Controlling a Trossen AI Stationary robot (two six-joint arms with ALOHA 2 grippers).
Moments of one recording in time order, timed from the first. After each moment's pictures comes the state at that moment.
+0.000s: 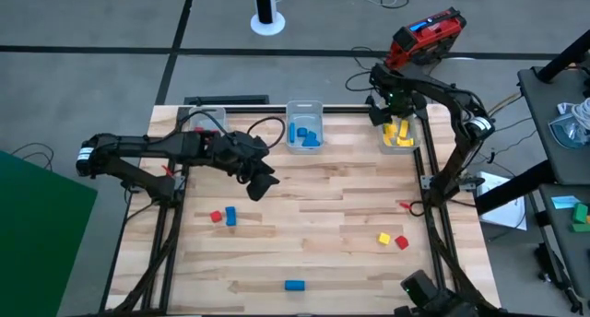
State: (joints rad) left arm 0.01 1.30 1.22 -0.65 0.02 -0.56; right arm -1.00 1.76 1.38 -1.30 0.19 0.31
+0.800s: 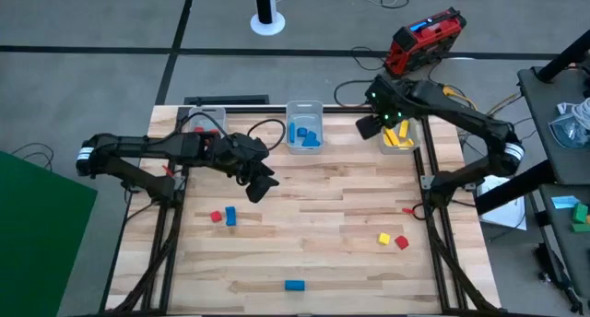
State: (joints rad) left arm -0.01 1.30 1.22 -0.65 0.03 -0.56; right arm -0.57 1.38 1.38 -1.19 0.10 0.47
